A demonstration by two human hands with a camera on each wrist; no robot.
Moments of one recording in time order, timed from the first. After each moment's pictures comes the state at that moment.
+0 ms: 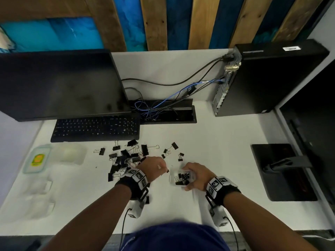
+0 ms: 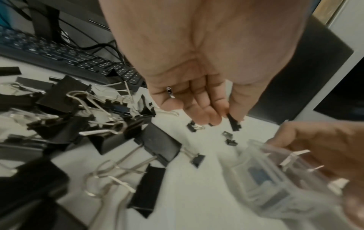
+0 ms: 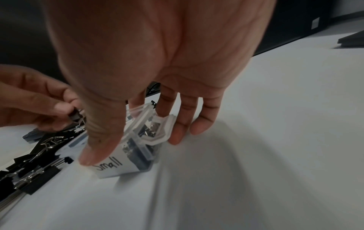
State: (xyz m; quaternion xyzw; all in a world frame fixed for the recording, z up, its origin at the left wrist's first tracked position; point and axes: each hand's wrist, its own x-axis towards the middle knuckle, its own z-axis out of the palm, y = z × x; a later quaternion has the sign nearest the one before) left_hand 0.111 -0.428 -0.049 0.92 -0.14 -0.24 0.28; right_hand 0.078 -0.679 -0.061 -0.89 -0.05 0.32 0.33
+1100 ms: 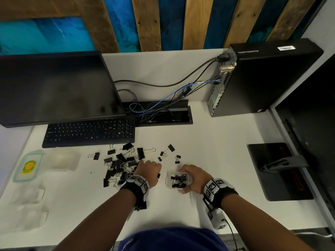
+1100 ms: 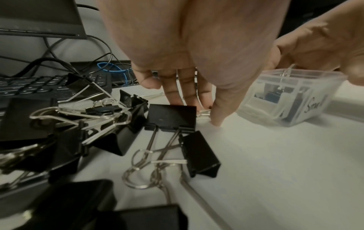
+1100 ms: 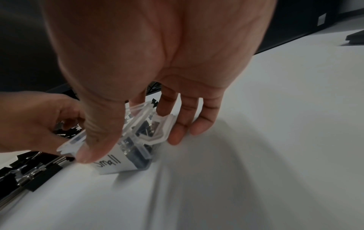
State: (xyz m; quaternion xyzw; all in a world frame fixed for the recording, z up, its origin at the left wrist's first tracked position) left_hand 0.110 -0.441 -0.061 0.94 -0.23 -0.22 -0.08; right_hand 0.078 -0.677 -0.064 -0.88 -0.03 0.33 0.35
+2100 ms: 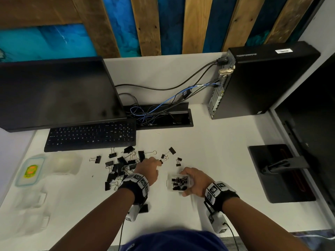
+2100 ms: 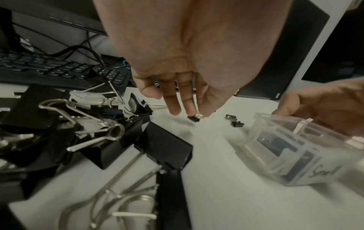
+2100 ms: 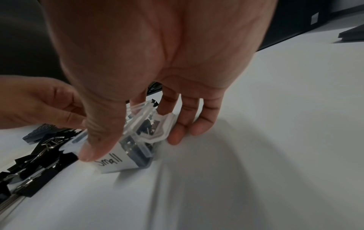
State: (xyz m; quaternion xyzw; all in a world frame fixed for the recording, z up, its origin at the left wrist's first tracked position) left_hand 0.122 -0.431 -0.061 0.96 -0.15 -0.20 0.10; right_hand 0.075 -0.677 -0.061 -0.88 -0.04 0.32 0.35
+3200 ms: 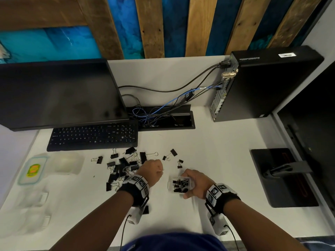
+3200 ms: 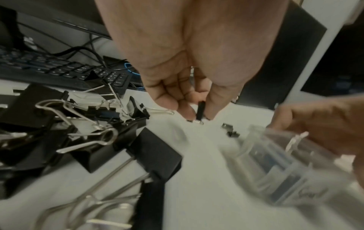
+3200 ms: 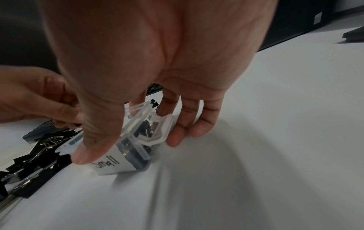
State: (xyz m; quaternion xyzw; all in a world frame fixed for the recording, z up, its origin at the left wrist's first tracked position) left_hand 0.120 -0.431 -0.053 0.94 -0.11 -0.18 0.25; right_hand 0.077 -0.674 -0.056 -0.88 -0.04 0.33 0.34
